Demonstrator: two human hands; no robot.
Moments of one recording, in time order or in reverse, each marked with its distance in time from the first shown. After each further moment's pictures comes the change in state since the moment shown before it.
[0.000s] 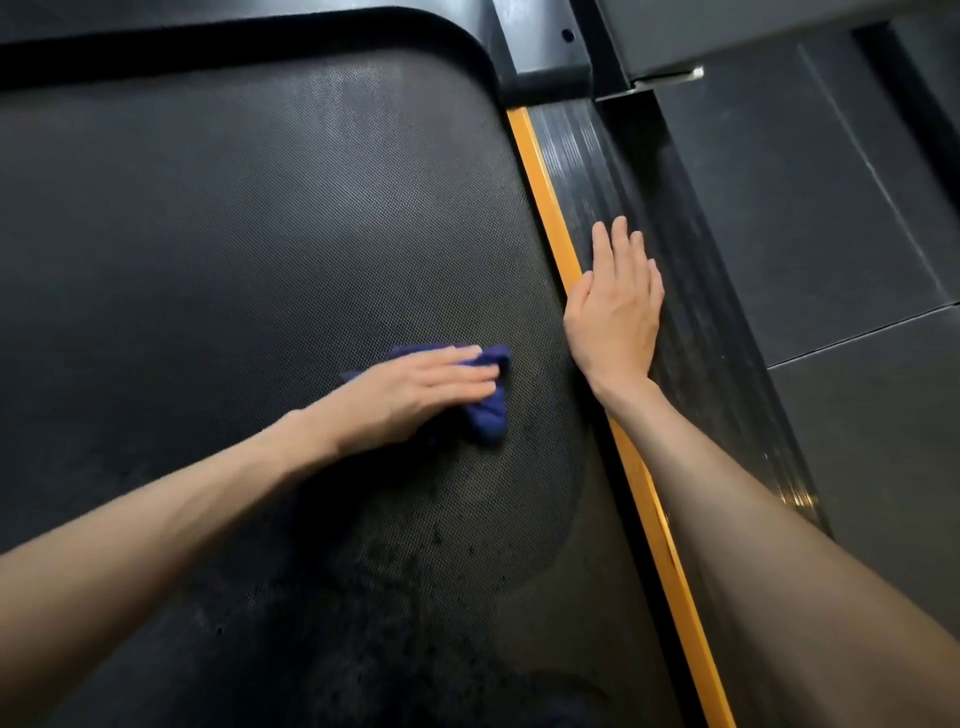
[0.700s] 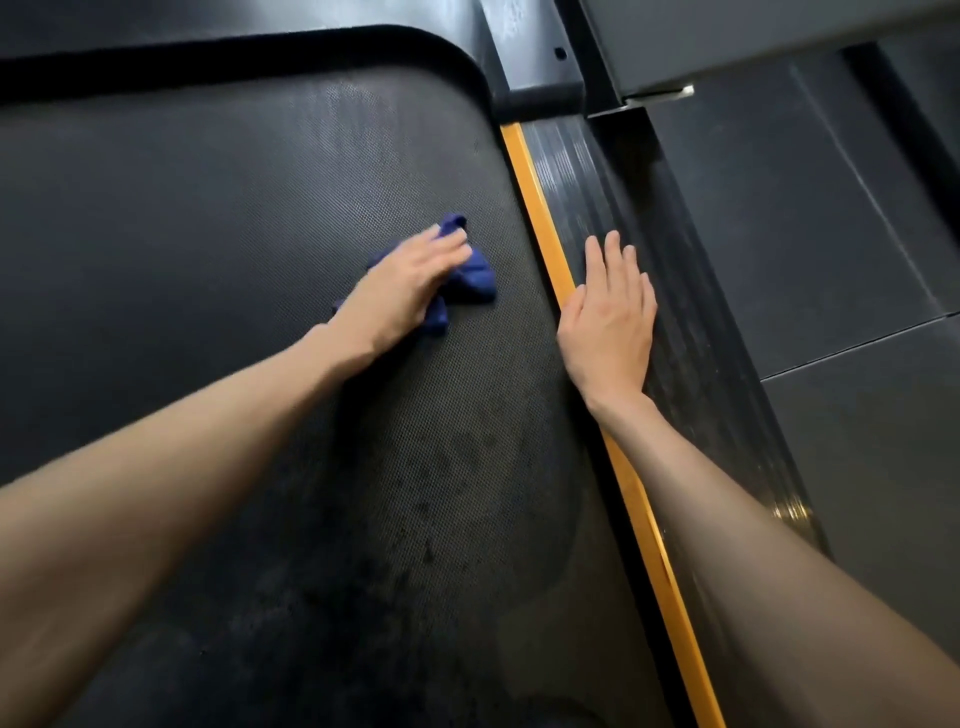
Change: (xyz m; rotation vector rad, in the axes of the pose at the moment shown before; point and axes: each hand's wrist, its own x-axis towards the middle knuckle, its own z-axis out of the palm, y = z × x) left_hand 0.059 -0.068 -0.043 -0.008 0.343 -0.214; right_hand 0.001 0.001 0.000 0.000 -0.020 -0.007
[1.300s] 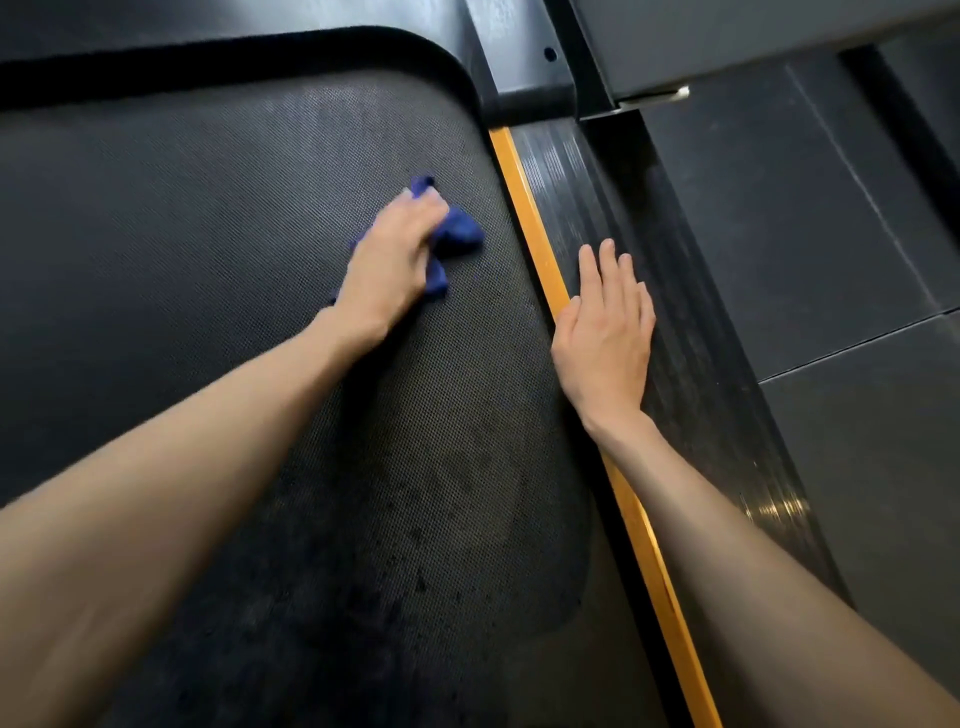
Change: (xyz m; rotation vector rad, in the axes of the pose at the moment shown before) left_hand 0.036 -0.009 0.004 0.017 0.217 -0.242; right_hand -0.001 0.000 0.002 -0.002 0.011 0.003
